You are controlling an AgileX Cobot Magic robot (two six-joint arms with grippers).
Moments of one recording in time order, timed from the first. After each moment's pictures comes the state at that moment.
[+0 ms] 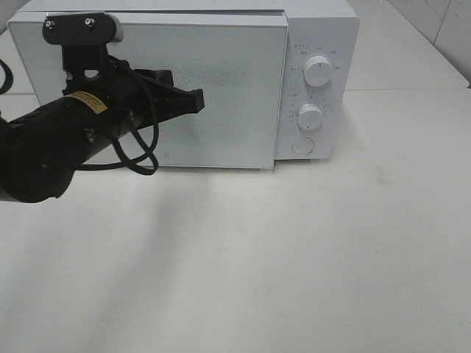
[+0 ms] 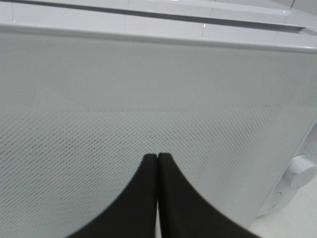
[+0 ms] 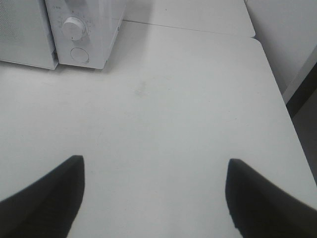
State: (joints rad) left arm -0.71 1.79 -0.79 -0.43 -0.76 0.11; right arm 0.06 0.00 -0.50 -0.05 1.00 0.04
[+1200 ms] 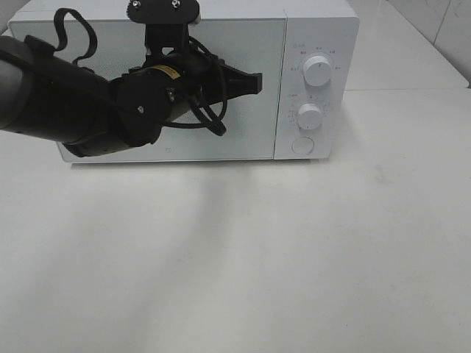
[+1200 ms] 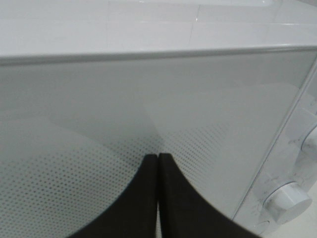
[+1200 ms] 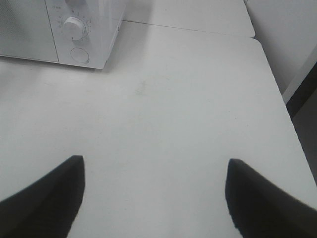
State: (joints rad) left arm -0.74 1.98 -1.13 -0.62 -0.58 0.33; right arm 0.06 0.00 -0.50 -0.05 1.00 0.04
